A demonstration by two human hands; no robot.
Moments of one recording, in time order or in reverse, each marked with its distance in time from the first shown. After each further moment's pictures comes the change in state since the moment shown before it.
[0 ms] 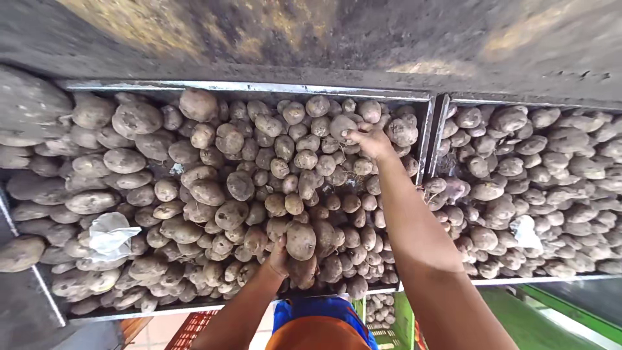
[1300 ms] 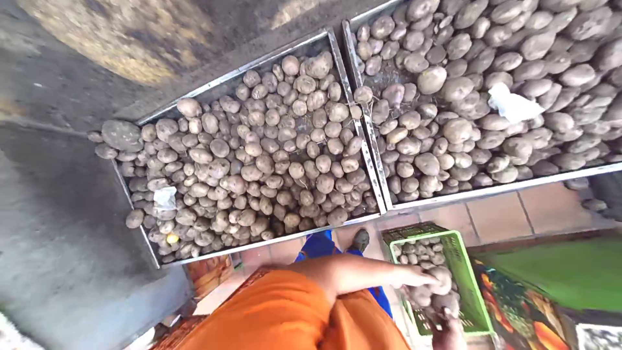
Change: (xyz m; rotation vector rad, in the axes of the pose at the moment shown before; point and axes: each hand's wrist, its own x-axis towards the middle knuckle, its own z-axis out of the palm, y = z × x) left_hand -0.065 -0.543 0.059 1.134 0.026 -1.317; right_hand -0.693 0.618 0.077 1.110 0.743 0.739
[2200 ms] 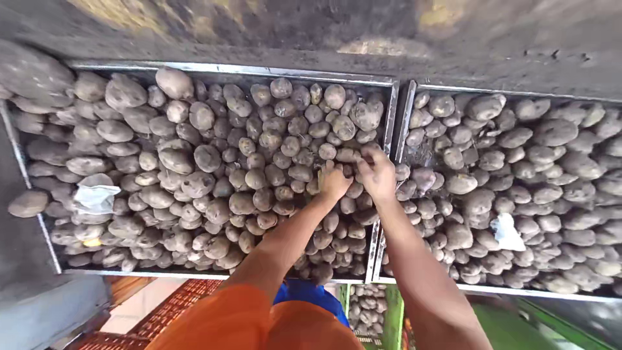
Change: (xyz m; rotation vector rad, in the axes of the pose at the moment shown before) left_hand -0.184 0.187 -0.439 0.357 1.334 0.114; right_hand -0.046 -0.363 0.669 -1.015 -0.674 -1.247
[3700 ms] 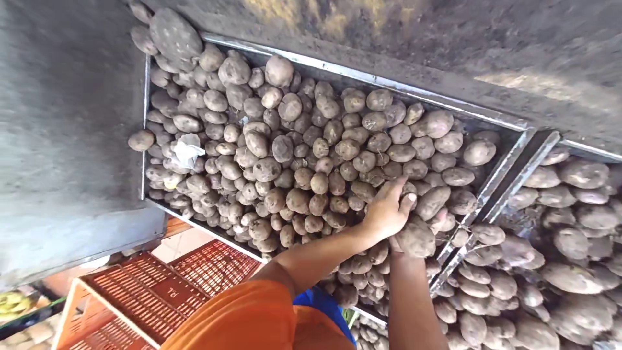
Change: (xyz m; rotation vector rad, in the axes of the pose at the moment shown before) left_hand -0.053 -0.035 -0.083 -0.707 0.192 0.136; right_hand -0.046 -0.026 0.103 1.982 -0.134 0.158
